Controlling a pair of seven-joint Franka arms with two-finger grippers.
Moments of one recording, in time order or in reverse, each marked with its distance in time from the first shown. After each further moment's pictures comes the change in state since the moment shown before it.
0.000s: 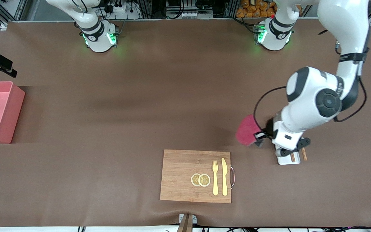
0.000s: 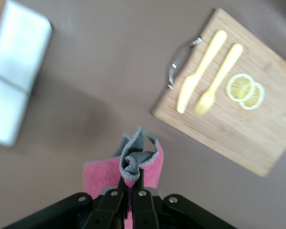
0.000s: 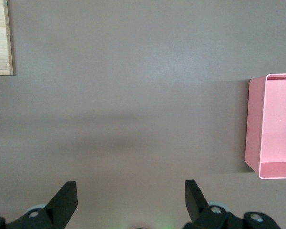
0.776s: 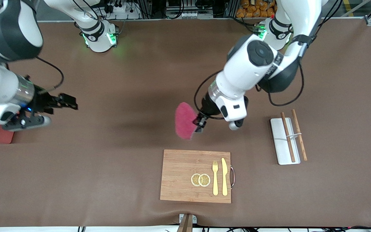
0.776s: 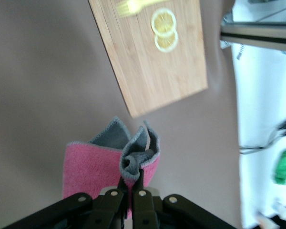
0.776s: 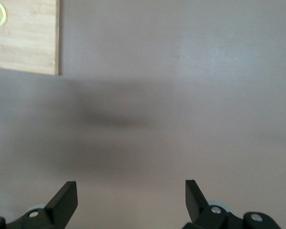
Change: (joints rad) left arm -0.305 0.036 -0.012 0.185 -0.024 0.220 -0.944; right arm 0.167 0.276 0.010 -0.005 0.164 0.218 0.067
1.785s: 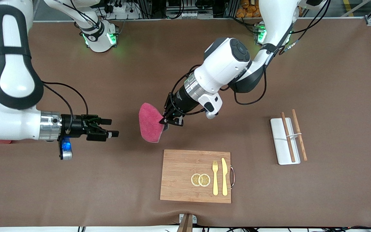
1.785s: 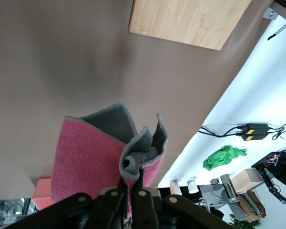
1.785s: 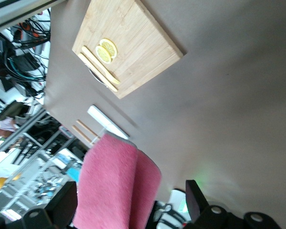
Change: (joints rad) left arm -0.083 0.088 0.003 0.018 -0.217 0.291 -0.399; right arm -0.001 0.219 -0.020 0.000 0.826 0.114 0.486
